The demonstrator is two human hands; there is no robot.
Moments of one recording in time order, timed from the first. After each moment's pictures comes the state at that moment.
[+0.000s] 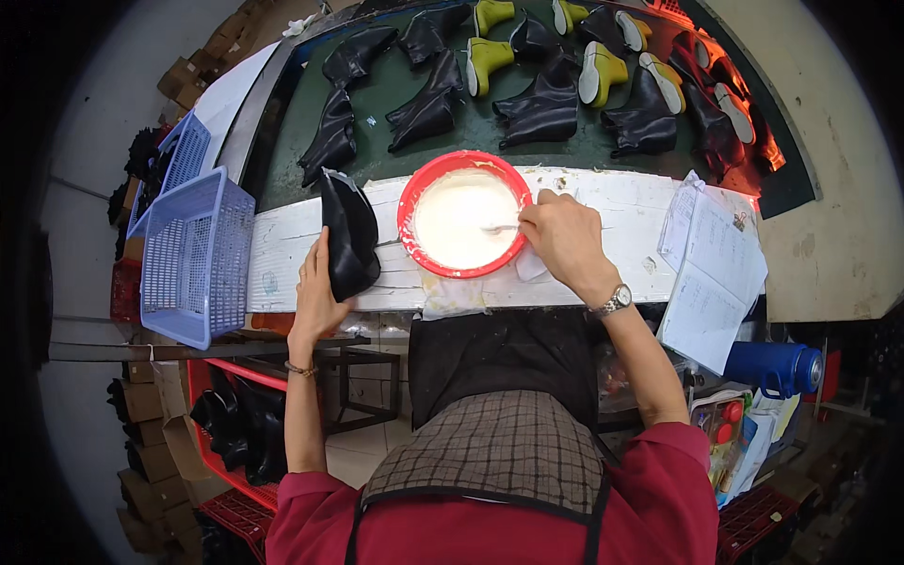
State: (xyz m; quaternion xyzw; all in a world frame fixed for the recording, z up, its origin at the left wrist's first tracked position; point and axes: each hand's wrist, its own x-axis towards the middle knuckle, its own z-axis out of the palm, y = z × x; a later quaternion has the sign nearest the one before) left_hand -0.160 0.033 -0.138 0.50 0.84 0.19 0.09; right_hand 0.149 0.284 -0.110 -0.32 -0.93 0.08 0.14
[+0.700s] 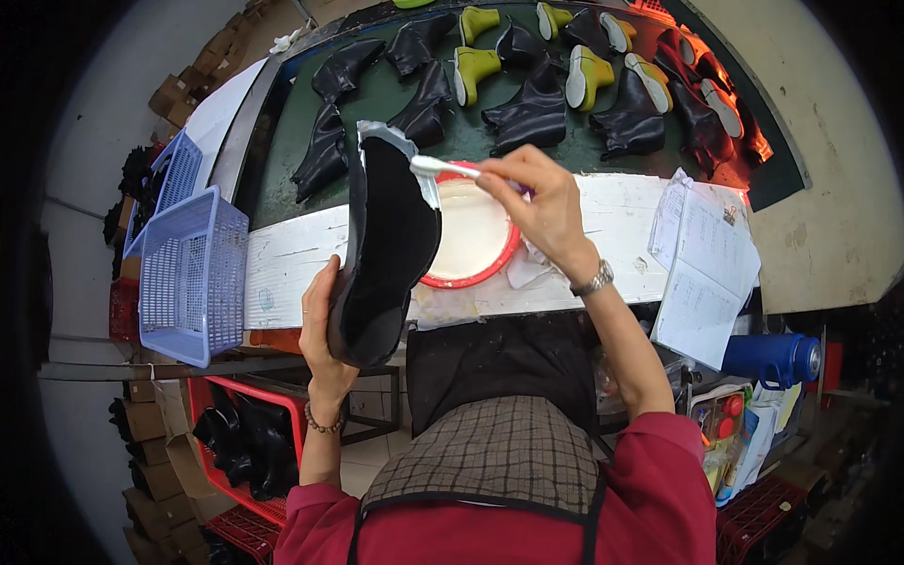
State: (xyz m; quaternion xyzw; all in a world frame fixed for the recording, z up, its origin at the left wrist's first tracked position) left_hand -0.072 0.038 -0.082 0.60 0.66 0.44 -0.02; right_hand 0.116 0.303 -0.086 -0.23 -0.79 0.36 0.43
